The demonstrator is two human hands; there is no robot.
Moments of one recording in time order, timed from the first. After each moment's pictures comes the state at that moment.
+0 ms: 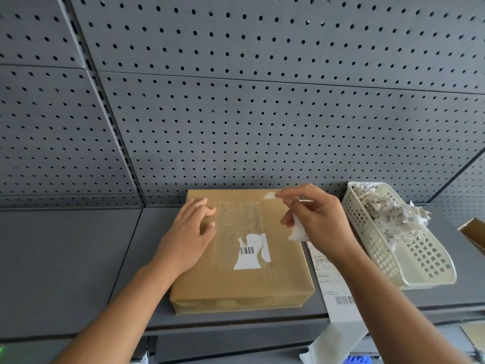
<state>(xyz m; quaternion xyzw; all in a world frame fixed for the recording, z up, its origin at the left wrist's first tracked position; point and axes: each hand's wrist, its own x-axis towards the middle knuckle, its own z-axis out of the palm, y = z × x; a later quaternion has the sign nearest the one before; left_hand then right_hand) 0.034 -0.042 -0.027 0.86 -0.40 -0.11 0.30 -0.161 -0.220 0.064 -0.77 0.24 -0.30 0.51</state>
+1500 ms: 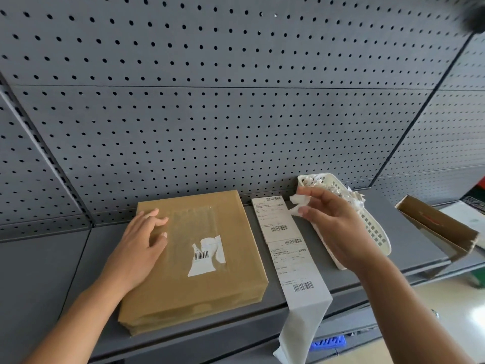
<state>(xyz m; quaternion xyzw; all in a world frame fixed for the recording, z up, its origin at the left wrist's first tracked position) 0.040 -0.041 -0.032 0.85 -0.41 -0.10 0.30 -0.261 -0.269 0.061 -0.63 0.28 -0.31 0.65</state>
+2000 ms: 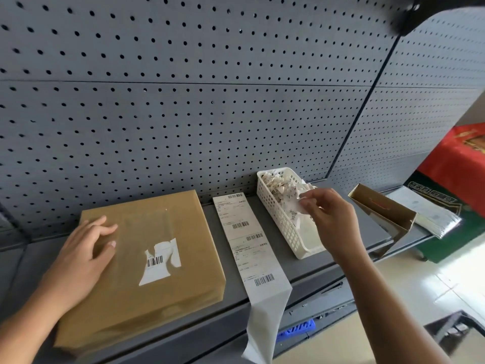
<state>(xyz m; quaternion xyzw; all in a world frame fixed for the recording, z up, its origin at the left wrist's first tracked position) 0.045 -0.044 -0.038 0.85 -0.42 -0.08 0.31 -0.324 -0.299 0.054 -0.74 0.43 -0.41 0.31</state>
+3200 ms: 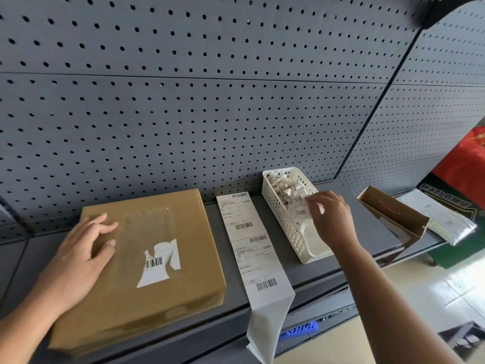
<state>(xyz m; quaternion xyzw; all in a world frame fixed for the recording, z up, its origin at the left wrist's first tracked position) 0.039 -0.045 -0.033 0.83 -0.43 -0.07 0.33 -0.321 -0.375 -0.002 -0.83 0.46 -0.31 0.08</state>
